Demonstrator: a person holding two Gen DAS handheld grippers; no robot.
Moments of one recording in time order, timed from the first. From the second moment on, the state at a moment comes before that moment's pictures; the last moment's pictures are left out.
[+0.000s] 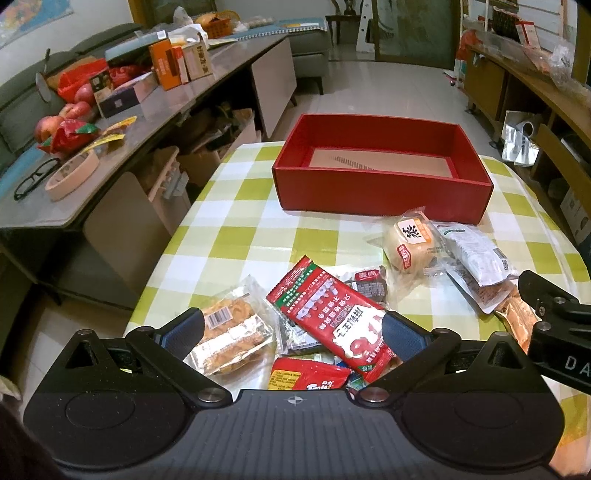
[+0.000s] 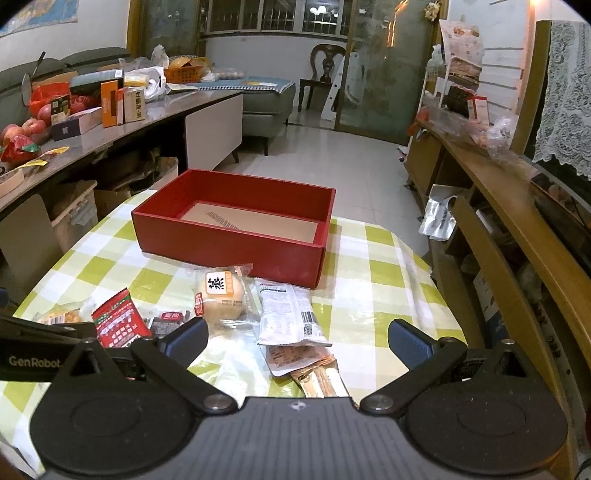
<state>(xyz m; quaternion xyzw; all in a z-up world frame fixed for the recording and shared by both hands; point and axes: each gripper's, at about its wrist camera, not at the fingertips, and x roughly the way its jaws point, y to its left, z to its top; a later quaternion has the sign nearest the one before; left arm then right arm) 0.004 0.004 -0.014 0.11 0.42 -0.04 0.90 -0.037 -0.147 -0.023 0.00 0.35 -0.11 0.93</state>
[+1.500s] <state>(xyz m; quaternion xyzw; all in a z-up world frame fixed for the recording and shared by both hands) 0.010 0.020 -0.022 0.10 0.45 -0.04 0.89 -0.026 -0.134 -0.032 -0.01 0.37 -0.08 0.92</state>
